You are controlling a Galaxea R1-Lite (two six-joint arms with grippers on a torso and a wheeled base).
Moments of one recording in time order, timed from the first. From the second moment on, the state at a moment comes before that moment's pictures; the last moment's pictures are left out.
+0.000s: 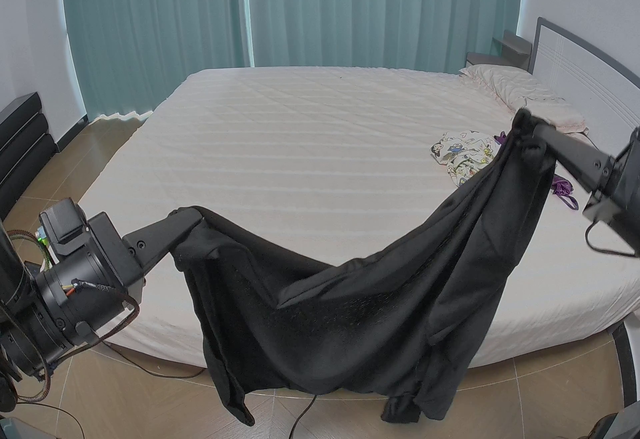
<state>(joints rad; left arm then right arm) -0.65 1.22 -0.40 -0.83 0.04 -0.89 0.53 1.19 -0.56 -0.84 0.16 0.68</state>
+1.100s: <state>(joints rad) -0.57 1.64 -0.66 -0.77 0.00 -0.91 0.19 1.68 -0.80 -0.95 0.24 0.67</state>
